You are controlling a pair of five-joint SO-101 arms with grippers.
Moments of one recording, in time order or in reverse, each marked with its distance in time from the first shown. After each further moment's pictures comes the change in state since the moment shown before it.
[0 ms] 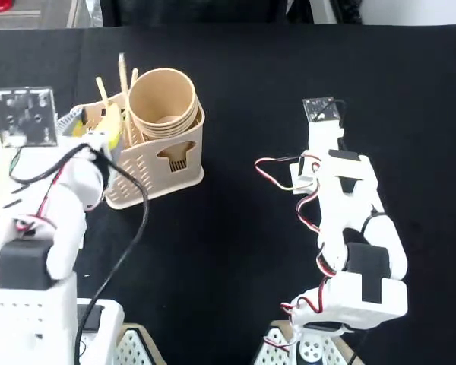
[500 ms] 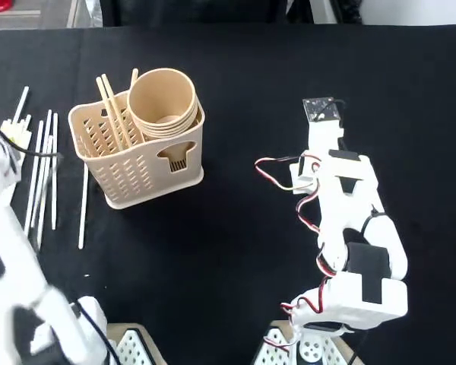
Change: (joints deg) left arm -32.8 26.4 -10.8 7.6 -13.5; right arm 0.0 0.0 0.0 0.0 0.0
